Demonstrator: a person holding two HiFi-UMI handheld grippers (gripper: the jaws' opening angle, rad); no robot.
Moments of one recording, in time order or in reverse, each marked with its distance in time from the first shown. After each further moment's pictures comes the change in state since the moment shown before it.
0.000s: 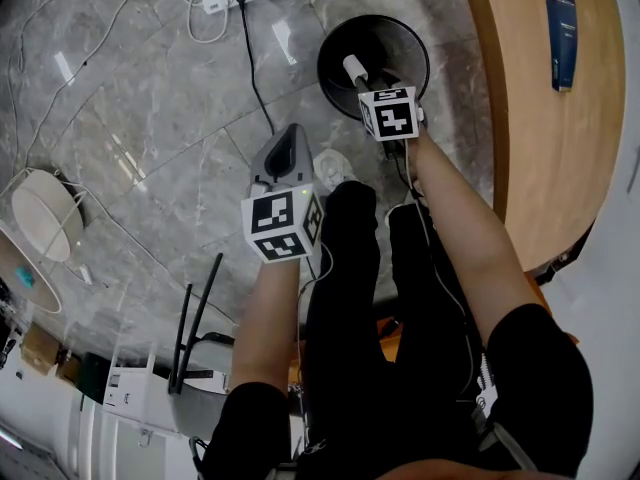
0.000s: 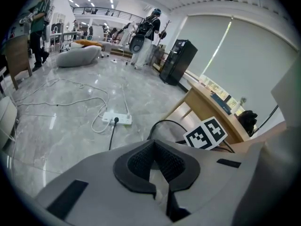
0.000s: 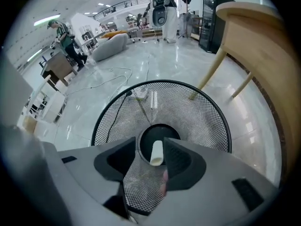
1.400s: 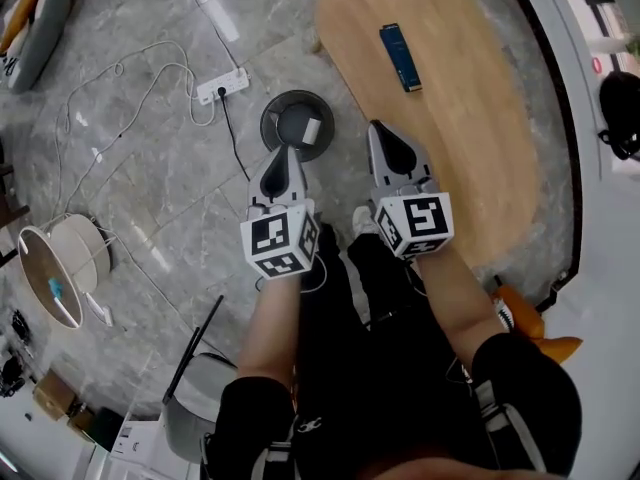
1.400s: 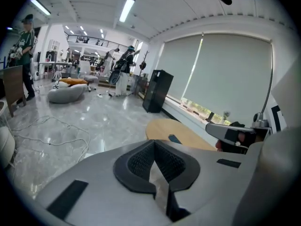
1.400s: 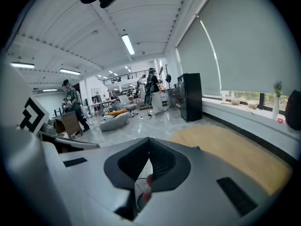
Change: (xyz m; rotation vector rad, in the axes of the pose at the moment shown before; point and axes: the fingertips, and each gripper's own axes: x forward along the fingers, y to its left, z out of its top) left arm -0.145 -0.252 0.155 0.153 -0.314 -0.042; right arm -0.483 -0.089 0.095 0.095 -0.834 -0.037
